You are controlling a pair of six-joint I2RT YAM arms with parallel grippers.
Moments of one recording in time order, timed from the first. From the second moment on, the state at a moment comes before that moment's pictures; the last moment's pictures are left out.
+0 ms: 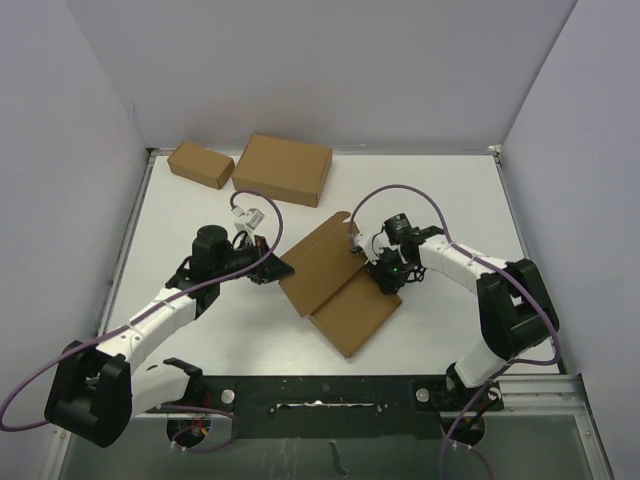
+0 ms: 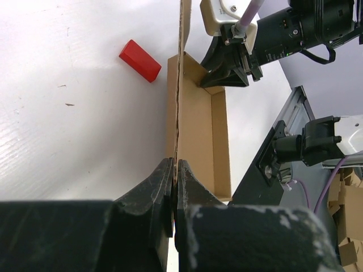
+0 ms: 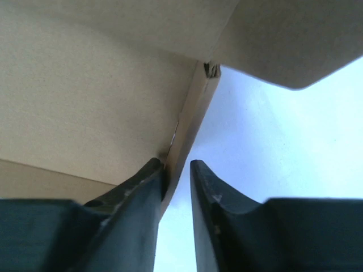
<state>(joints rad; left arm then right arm) -0.39 1.14 0.58 0.15 0.64 -0.54 0.42 1.60 0.96 -0.64 -0.25 -0.59</state>
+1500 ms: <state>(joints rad) -0.44 1.14 0.59 0.19 0.61 -0.57 0.39 1.52 0.95 -0.58 -0.28 -0.54</state>
